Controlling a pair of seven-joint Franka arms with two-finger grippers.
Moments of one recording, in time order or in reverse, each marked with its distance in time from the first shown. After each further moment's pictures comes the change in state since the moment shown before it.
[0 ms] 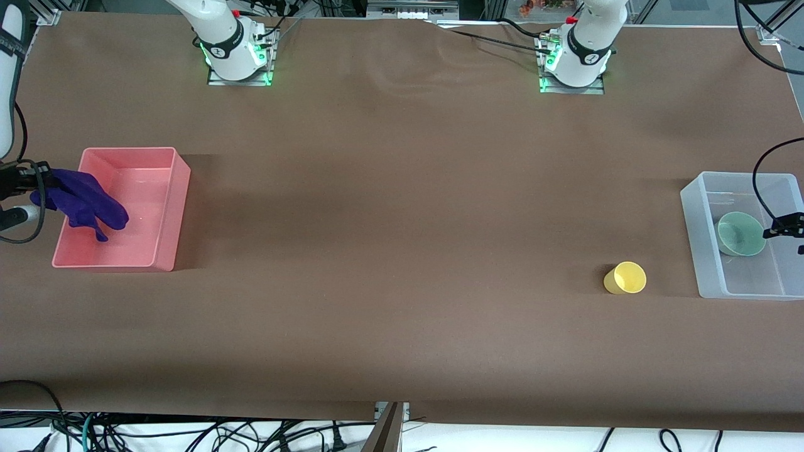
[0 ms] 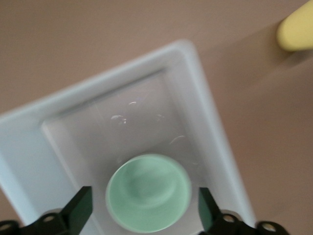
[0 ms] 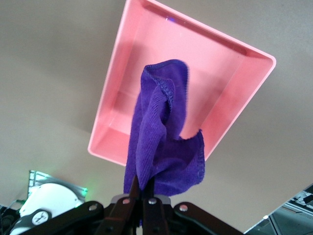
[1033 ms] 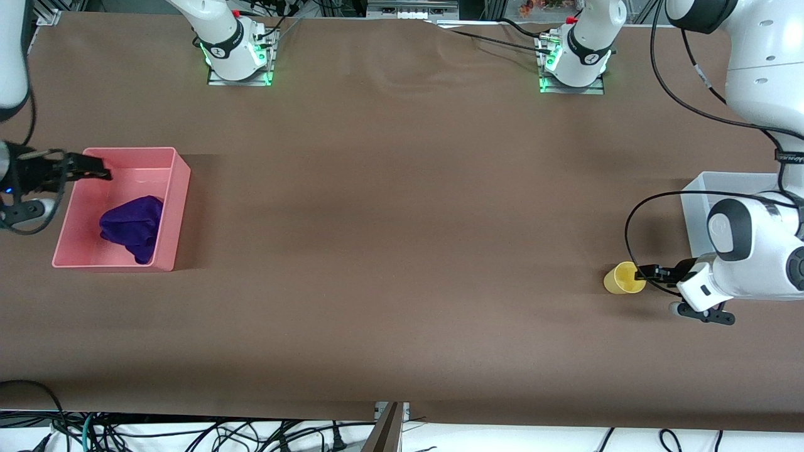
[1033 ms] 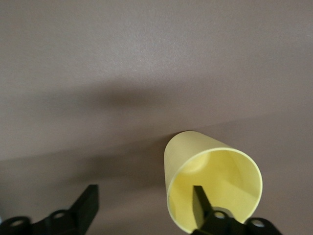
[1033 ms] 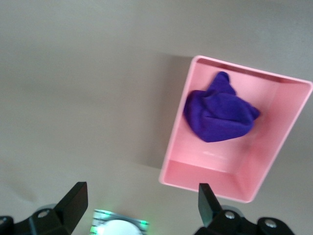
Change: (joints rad) left arm -0.324 0.154 0.008 -0.044 -0.077 0.131 -0.548; right arm 0.012 -0.150 0.229 0.034 0.093 -0.061 0.432
